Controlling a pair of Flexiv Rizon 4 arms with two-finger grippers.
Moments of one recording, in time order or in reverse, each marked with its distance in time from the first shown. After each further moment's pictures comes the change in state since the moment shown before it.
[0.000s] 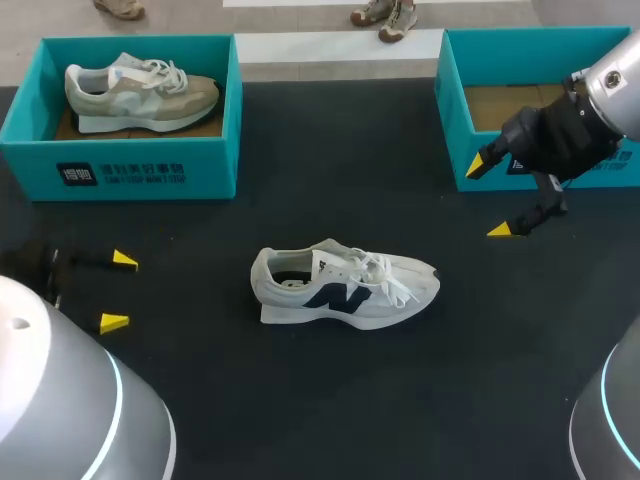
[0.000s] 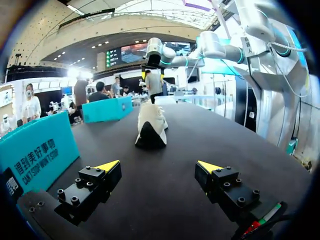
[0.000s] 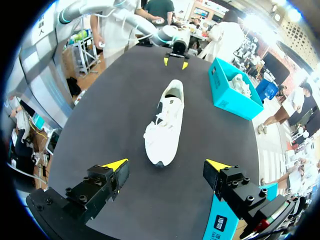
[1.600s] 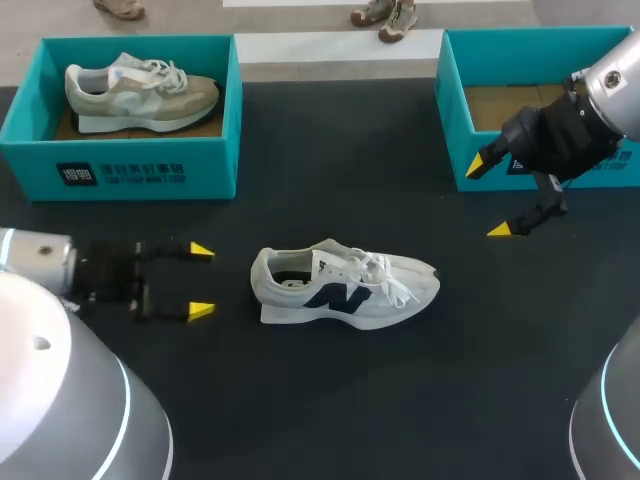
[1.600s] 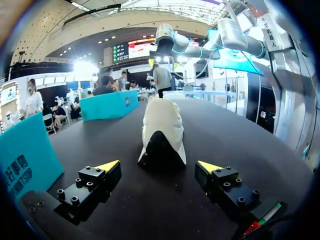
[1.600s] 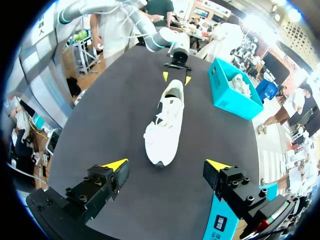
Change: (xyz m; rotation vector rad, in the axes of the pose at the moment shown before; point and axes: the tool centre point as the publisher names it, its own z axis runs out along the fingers) left arm -0.021 -0.022 0.120 -0.057 -0.043 -0.011; right arm 0.000 0.000 0.000 0.000 0.000 0.000
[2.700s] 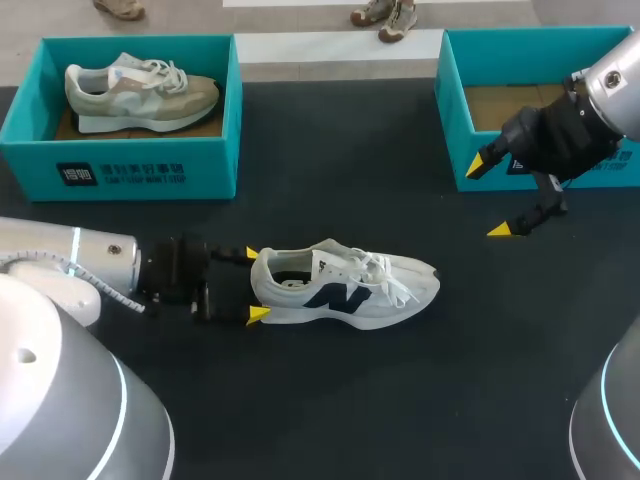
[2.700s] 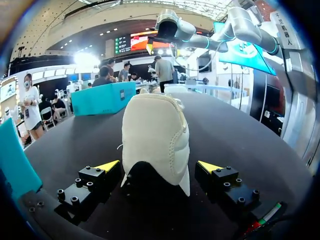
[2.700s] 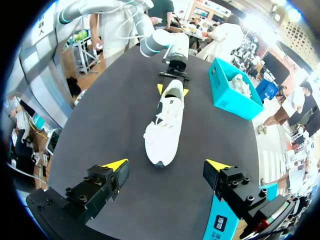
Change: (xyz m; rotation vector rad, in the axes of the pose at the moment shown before) left arm 0.012 -0.012 0.076 -0.069 -0.010 -0.026; right arm 0.000 0.000 0.000 0.000 0.000 0.000
